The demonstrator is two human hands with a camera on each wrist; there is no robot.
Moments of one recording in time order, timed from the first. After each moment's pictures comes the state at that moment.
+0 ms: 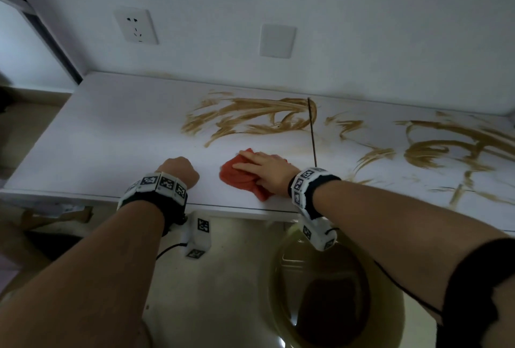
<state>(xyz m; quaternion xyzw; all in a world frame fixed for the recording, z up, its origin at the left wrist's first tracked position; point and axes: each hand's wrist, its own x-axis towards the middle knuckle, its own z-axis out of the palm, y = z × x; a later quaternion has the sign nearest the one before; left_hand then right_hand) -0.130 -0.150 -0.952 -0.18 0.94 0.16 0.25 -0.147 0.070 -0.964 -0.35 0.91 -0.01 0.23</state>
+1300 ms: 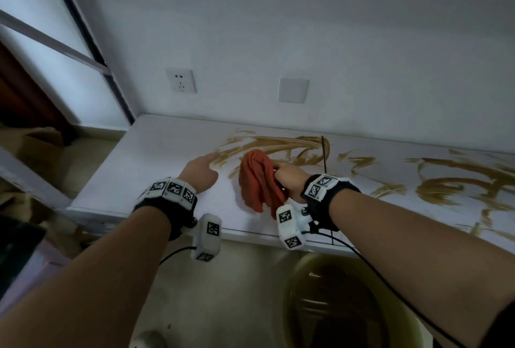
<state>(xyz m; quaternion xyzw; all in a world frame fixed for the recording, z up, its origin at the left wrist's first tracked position) -0.117 -0.155 -0.852 -0.09 0.95 0.27 0.15 -0.140 0.047 -0.869 0.00 0.82 -0.50 0.28</state>
